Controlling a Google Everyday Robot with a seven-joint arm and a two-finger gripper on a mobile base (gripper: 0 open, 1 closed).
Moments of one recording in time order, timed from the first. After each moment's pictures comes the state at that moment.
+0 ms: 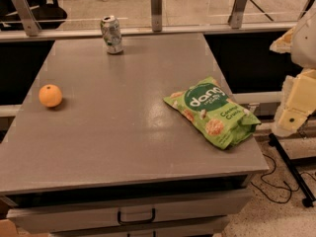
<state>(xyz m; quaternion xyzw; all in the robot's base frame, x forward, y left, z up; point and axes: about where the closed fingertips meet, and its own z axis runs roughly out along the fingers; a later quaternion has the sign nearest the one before) 0.438 -0.217 0.977 -0.60 0.78 -0.03 0.16</state>
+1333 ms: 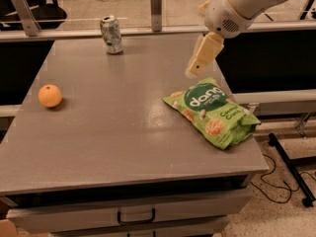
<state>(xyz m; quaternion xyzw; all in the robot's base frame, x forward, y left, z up) 0.614 -0.094 0.973 -0.63 0.70 0.02 0.34</state>
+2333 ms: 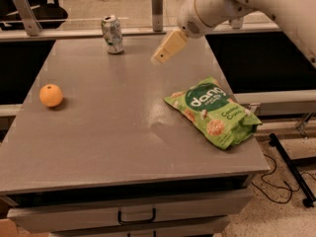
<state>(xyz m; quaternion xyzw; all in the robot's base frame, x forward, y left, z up) 0.690 -0.036 0.955 -0.54 0.73 0.07 0.42</state>
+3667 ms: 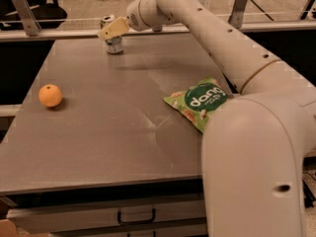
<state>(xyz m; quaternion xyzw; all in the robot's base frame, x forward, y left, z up) 0.835 0.112 0.935 -0.41 0.74 0.20 0.50</state>
